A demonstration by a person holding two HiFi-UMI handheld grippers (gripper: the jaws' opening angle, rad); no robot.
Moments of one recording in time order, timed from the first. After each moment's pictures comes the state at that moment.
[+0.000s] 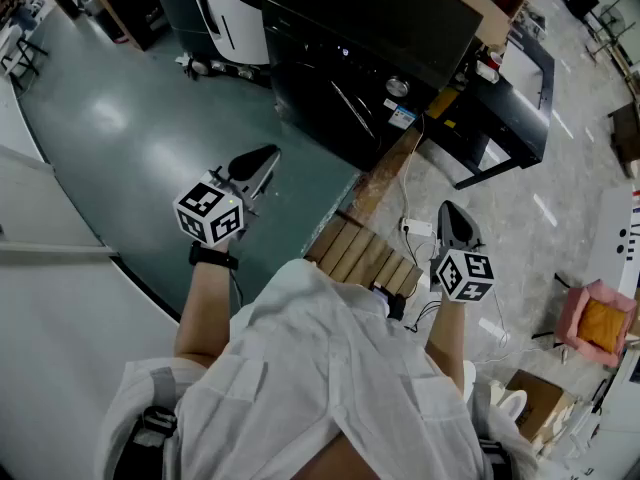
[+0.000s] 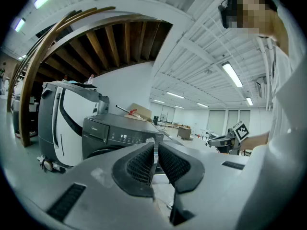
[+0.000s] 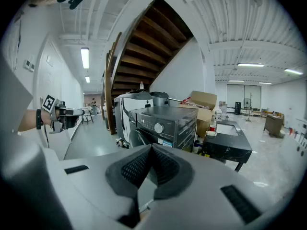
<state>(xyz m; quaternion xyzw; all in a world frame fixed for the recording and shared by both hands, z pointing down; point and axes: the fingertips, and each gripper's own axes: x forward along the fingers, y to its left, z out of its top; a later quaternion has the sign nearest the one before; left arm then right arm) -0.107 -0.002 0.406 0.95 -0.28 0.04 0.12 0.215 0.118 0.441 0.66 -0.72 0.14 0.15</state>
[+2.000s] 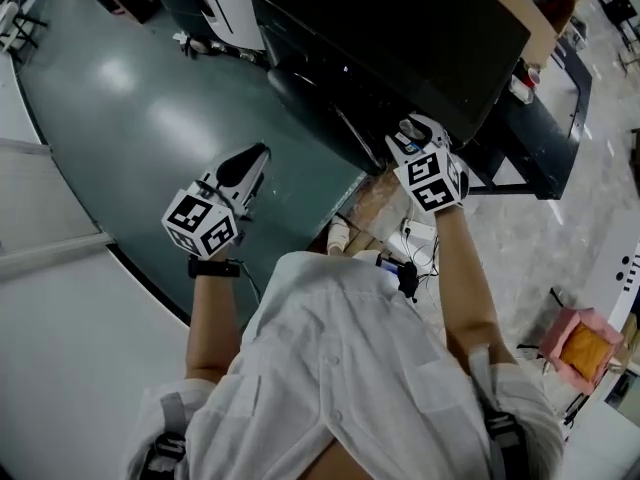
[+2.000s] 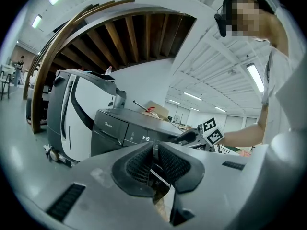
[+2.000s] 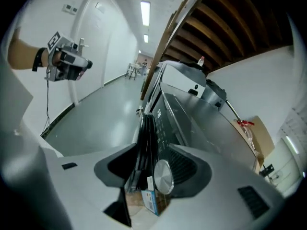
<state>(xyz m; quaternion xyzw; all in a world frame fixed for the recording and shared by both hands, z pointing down) -0.090 -0.153 0.440 0.91 -0.36 0.03 0.18 0.151 -0.209 0.508 0.41 -0.80 -0.01 0.44</state>
